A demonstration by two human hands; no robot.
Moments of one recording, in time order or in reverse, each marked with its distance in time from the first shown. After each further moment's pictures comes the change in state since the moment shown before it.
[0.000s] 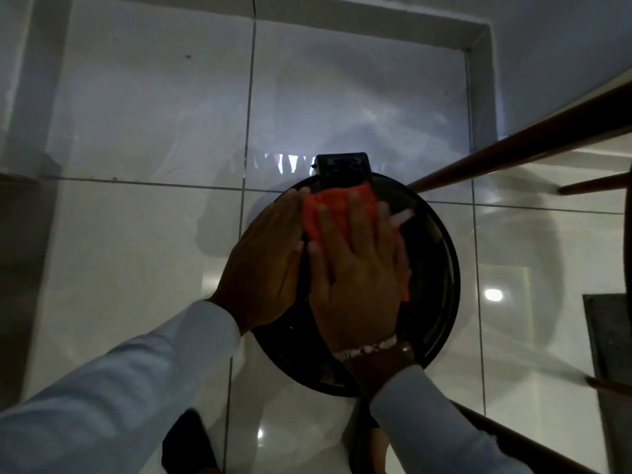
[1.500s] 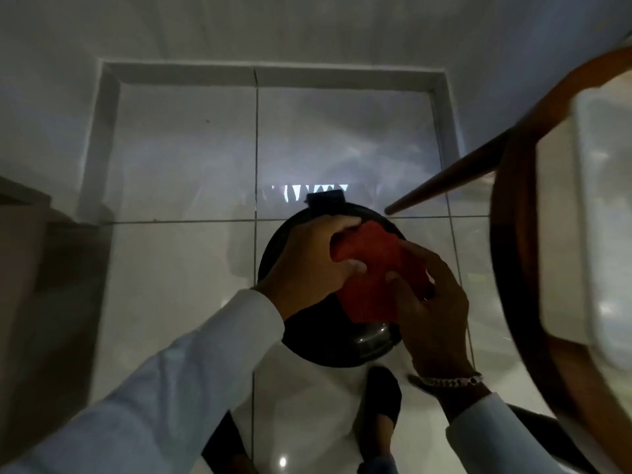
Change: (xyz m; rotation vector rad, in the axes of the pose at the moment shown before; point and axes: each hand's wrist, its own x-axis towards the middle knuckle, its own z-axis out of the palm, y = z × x) left_hand 0.038 0.130 -0.061 -0.260 -0.134 -0.272; right_hand -0.030 0.029 -0.132 0.764 0.047 0.422
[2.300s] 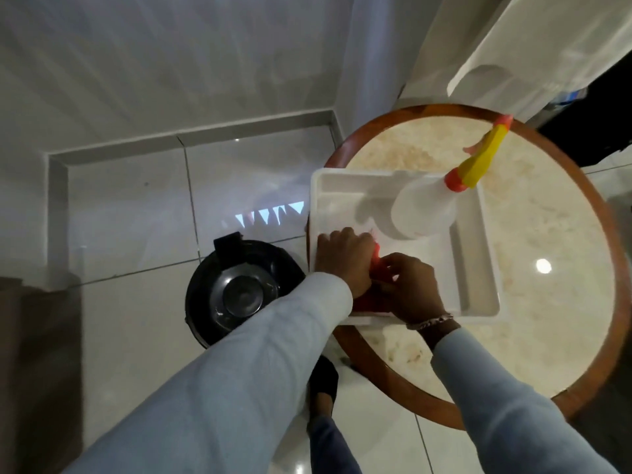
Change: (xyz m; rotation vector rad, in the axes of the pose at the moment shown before) left_hand 0.040 0.264 0.145 0.791 -0.310 0.112; right_hand 0.049 -0.043 -0.251 -0.497 -0.214 0.178
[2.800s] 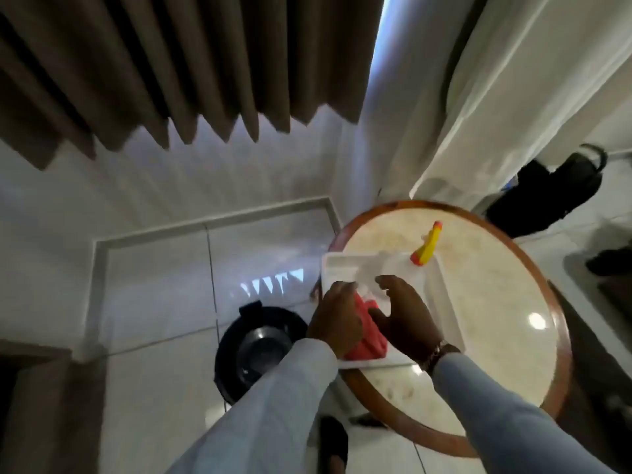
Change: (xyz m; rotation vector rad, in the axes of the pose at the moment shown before) left_hand -0.085 0.005 -0.086 -0.591 0.102 -0.098; right_hand -0.062 -0.072 -0.068 -0.044 0.190 -0.255
